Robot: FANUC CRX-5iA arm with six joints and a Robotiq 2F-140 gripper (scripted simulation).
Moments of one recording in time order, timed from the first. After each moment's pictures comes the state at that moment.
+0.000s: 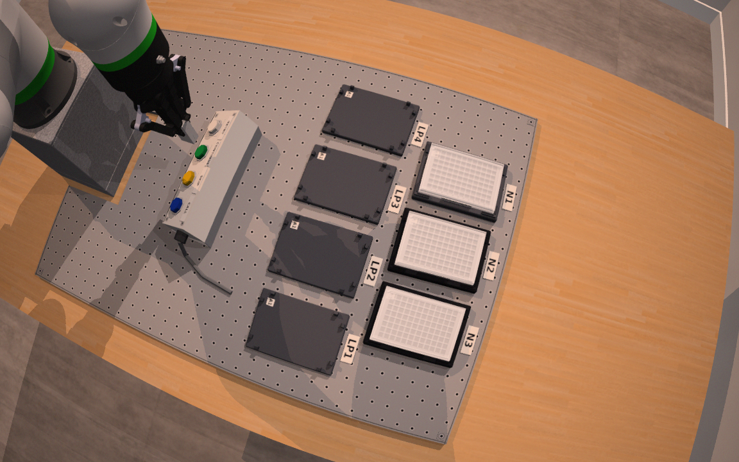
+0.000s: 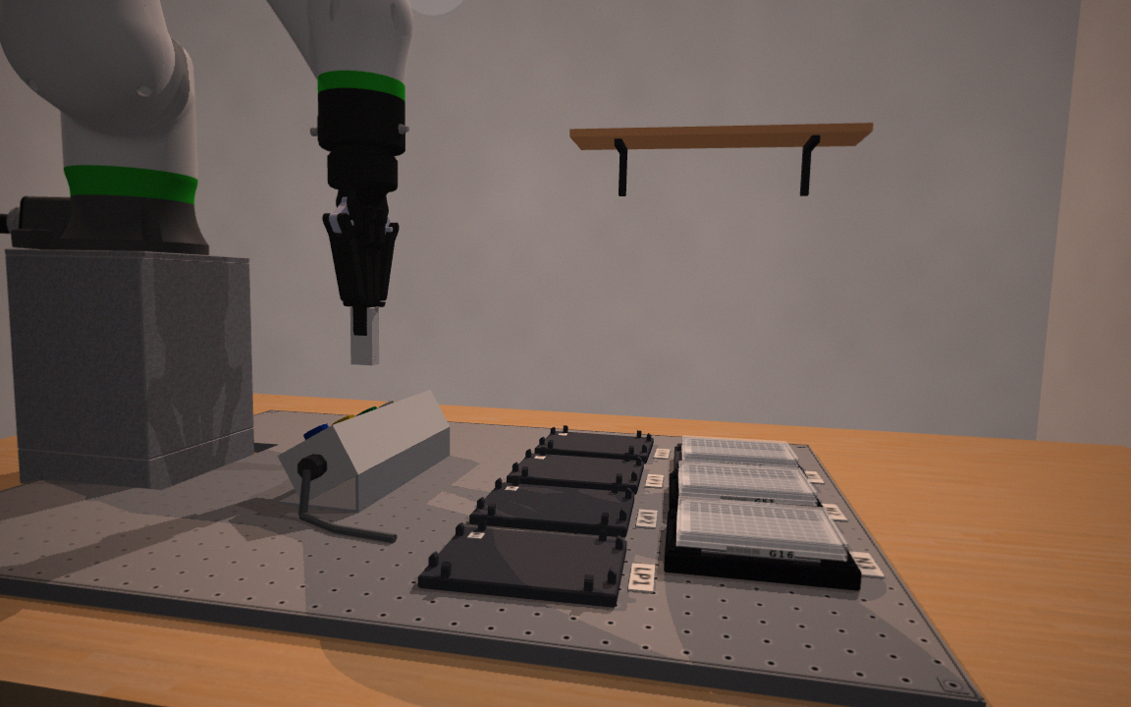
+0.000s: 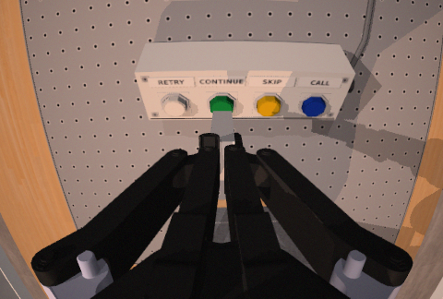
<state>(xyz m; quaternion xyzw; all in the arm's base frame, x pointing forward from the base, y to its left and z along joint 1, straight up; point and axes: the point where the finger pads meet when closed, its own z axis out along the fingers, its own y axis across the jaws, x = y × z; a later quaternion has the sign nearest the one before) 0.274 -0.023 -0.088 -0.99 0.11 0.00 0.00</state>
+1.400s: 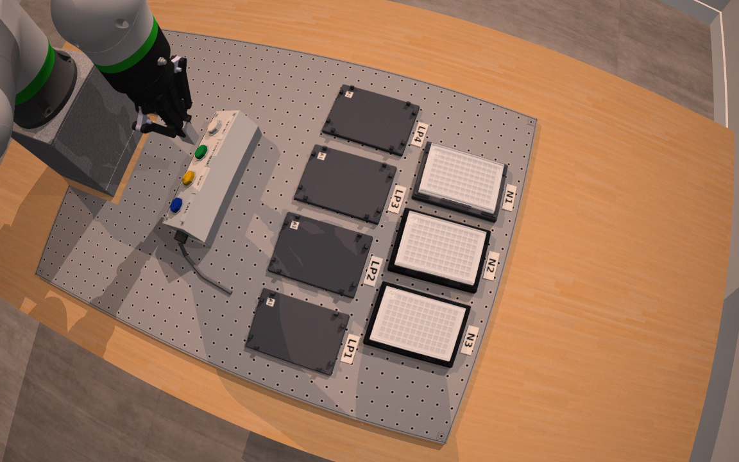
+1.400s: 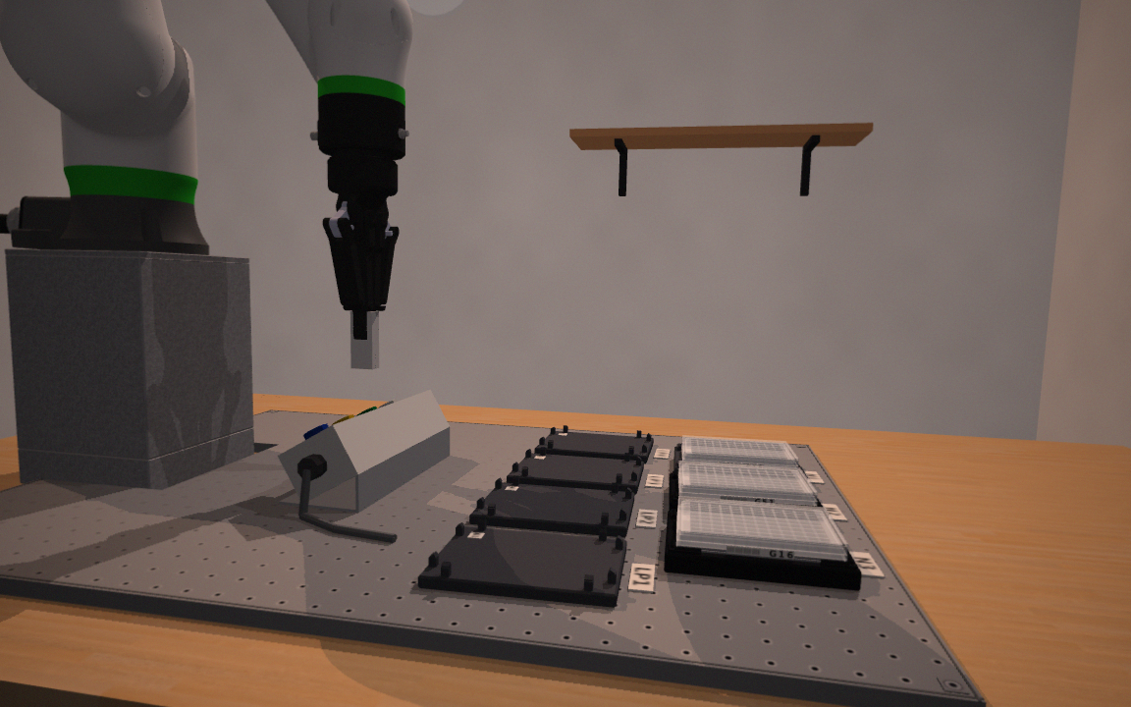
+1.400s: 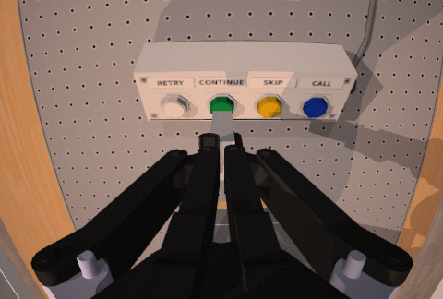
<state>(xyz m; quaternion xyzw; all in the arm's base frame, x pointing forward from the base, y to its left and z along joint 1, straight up) 0.274 -0.023 -0.092 -0.99 0.11 0.00 0.00</state>
